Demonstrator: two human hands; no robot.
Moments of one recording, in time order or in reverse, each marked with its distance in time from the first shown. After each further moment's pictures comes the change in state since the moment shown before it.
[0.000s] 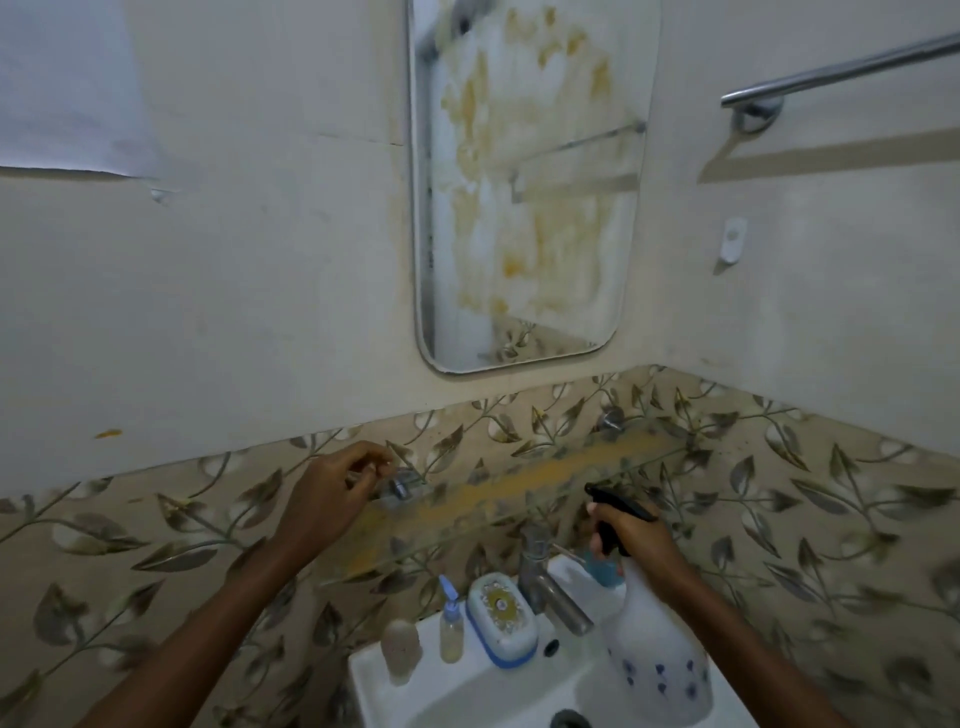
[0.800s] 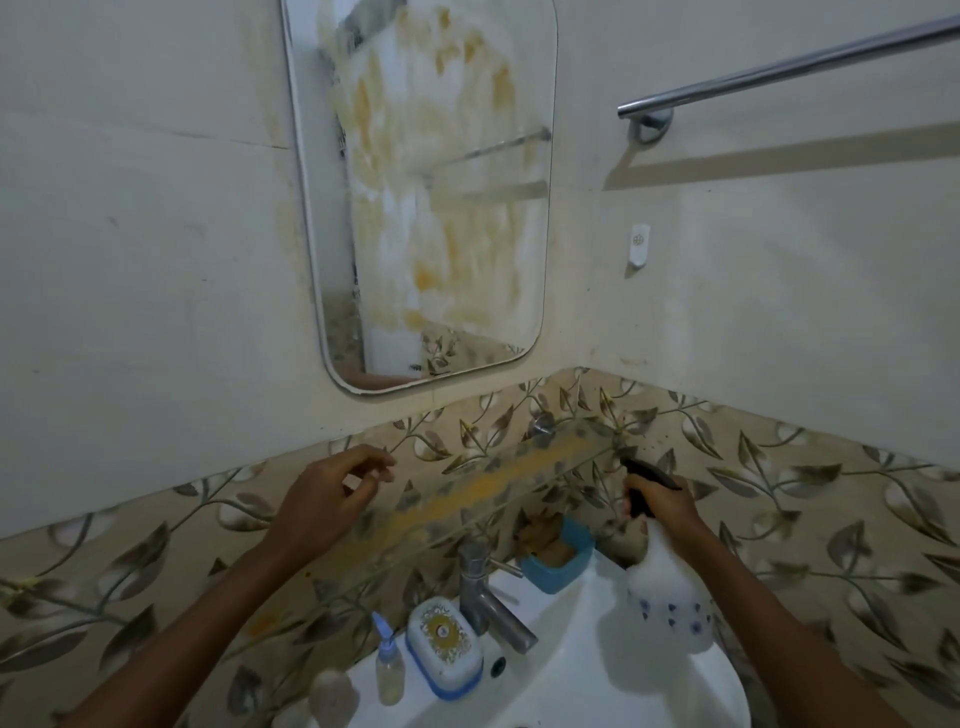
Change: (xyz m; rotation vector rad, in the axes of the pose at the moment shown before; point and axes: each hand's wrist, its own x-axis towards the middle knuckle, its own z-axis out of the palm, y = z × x) left_hand 0.041 0.036 0.052 -0.049 -0.189 0.105; right_hand 0.062 0.011 -0.109 0.037 0.310 0.047
